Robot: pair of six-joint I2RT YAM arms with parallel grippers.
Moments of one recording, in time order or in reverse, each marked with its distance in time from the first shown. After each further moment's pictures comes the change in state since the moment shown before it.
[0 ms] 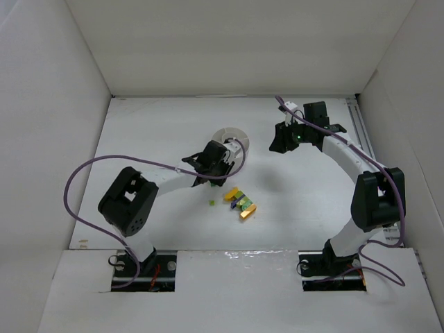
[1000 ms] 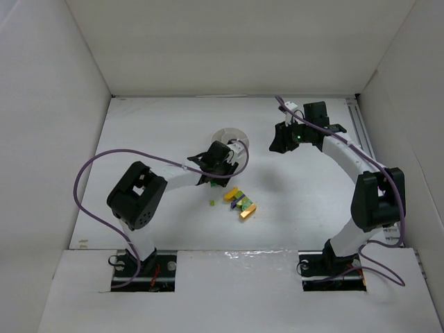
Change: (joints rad) left arm -0.003 0.058 0.030 0.023 -0.010 0.018; right arm 0.000 0.000 0.000 0.000 0.000 0.000
